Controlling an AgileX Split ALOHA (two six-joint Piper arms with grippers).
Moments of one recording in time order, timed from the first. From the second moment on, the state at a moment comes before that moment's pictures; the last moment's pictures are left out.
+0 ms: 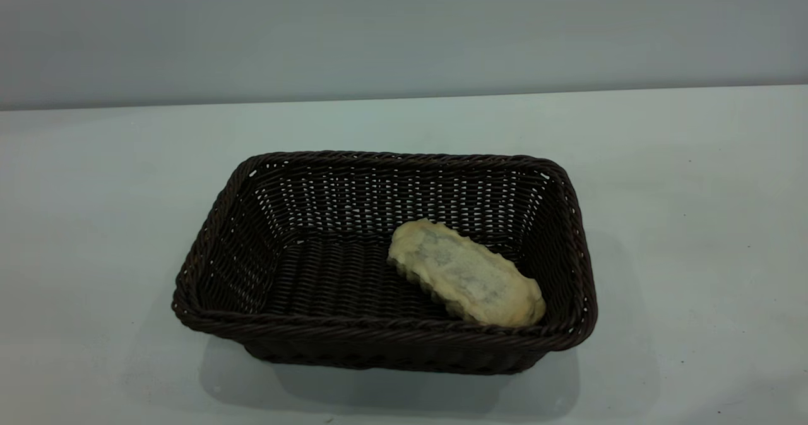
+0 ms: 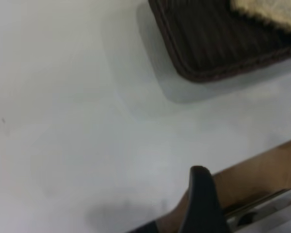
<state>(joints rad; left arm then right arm) -0.22 0.54 -0.71 -0.15 1.05 0.14 0.32 0.97 -0.82 0.08 0.95 -0.12</state>
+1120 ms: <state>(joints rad) -0.22 0.22 -0.49 -0.07 1.13 0.03 0.32 0.11 -0.48 0.01 1.11 -0.04</state>
